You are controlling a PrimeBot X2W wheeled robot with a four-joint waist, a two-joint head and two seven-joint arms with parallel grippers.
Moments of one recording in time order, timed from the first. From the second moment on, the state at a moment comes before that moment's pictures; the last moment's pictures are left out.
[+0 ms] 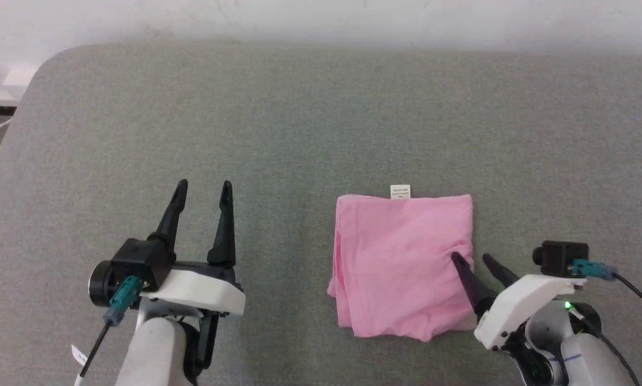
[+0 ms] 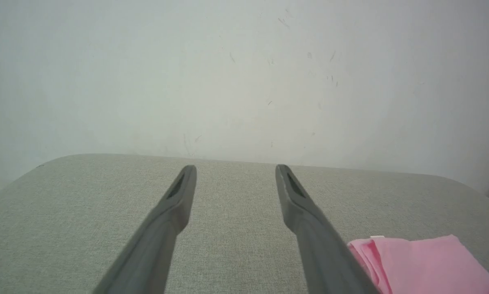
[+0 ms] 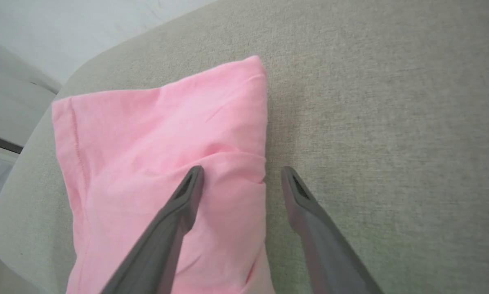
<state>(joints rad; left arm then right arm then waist) -0.20 0.05 -0.07 0.16 -0.17 -0.06 -0.26 -0.14 -0.05 0.04 0.28 0.46 0.13 0.21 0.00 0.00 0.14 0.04</state>
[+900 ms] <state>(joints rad) -0.23 0.05 -0.02 0.09 -0.12 -0.06 -0.26 -0.57 -0.24 0.37 0.37 0.13 0.13 0.55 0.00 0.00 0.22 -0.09</state>
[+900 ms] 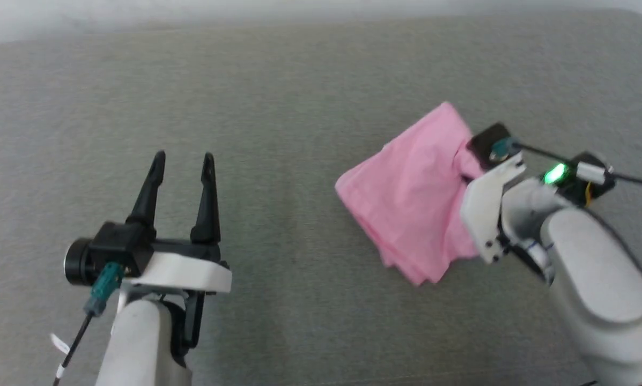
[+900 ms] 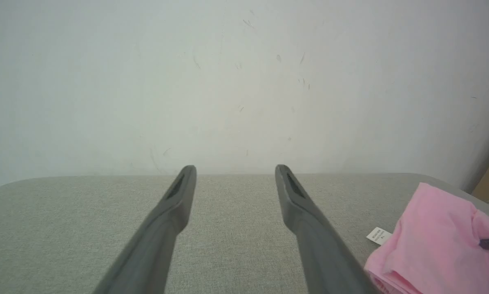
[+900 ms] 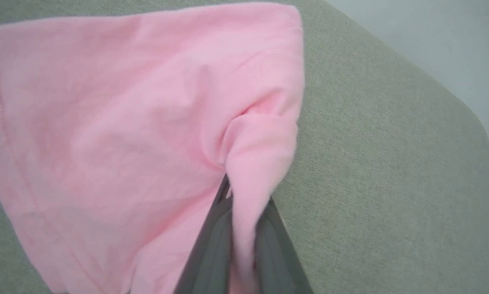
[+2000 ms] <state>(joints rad) -0.37 0.17 -0.03 0.01 -0.05 -0.09 -0.26 -0.87 -0.33 -0.36 0.78 -0.35 0.13 0.21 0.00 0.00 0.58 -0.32</state>
